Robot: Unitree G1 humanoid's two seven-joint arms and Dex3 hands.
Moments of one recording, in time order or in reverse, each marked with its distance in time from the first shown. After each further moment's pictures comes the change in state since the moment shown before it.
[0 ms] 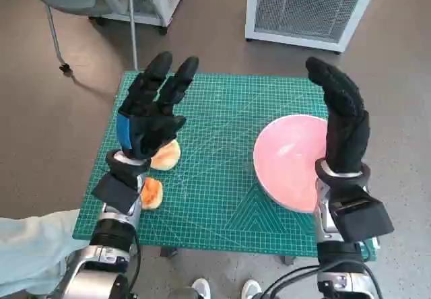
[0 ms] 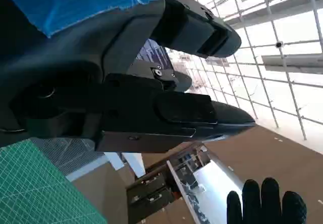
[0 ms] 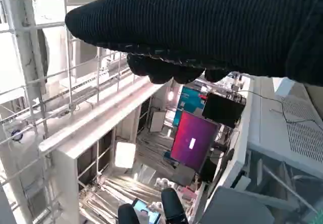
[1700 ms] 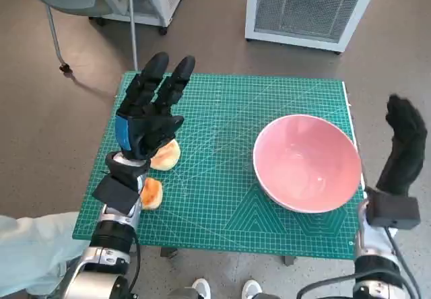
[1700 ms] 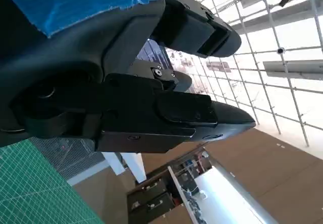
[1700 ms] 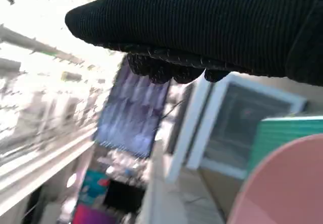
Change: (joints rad) left arm 0.010 -0.001 -0.001 -0.003 0.005 0.000 0.029; right arm 0.086 -0.175 -0.184 0.451 -0.133 -0.043 -0.348
